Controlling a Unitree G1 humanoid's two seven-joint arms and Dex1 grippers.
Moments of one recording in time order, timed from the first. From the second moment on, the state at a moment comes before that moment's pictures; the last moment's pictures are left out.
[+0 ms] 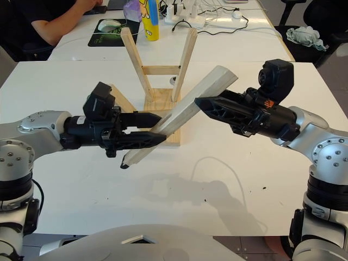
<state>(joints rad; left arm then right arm) -0.41 0.65 0.01 -0.55 -1.29 0.98 -0.63 -0.27 -0.75 -0.29 -0.36 1.51 0.96 0.81</state>
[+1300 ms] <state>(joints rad) 0.00 0.39 -0.43 -0.26 -0.11 0.32 -0.37 -0.26 -0.95 -0.34 -0.07 1.05 0.91 1.11</state>
